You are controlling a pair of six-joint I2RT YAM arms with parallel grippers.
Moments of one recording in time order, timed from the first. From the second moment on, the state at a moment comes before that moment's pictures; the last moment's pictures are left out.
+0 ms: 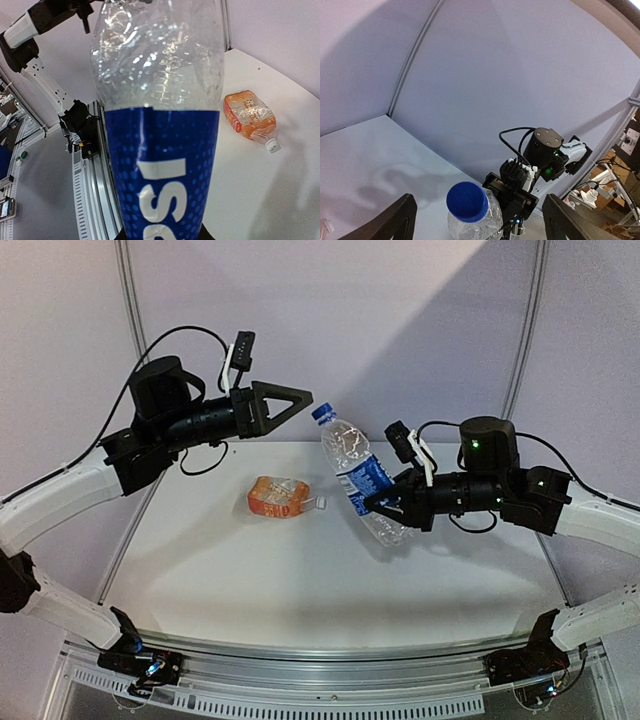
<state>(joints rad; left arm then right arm) -0.75 1.31 1.24 0.15 0.49 -0.62 0.89 1.20 1.03 -0.20 -0.37 0.16</state>
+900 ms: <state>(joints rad) -0.74 1.46 1.36 0.14 0.66 -0.60 0.89 1.20 1.03 -0.17 -0.46 0.20</state>
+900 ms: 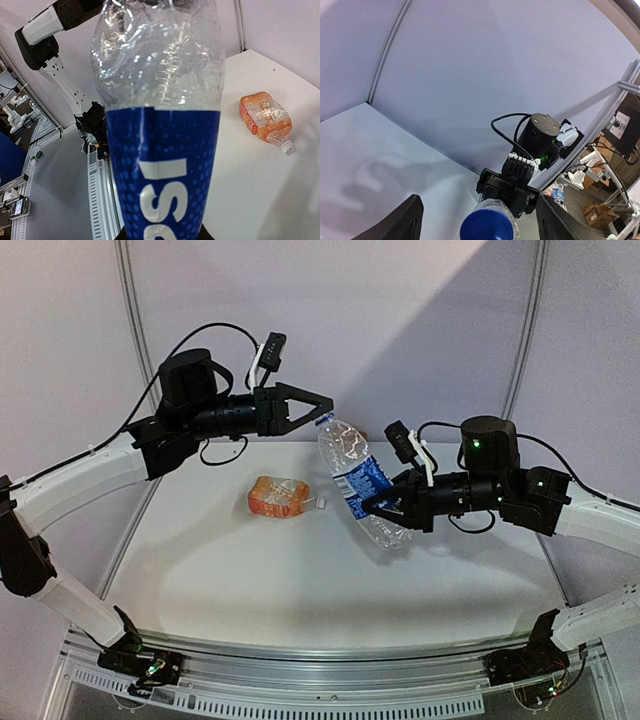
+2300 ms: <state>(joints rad) -0.79 1.62 1.71 -0.44 0.17 -0.96 0.91 1.36 1.18 -0.36 -0.01 0.07</state>
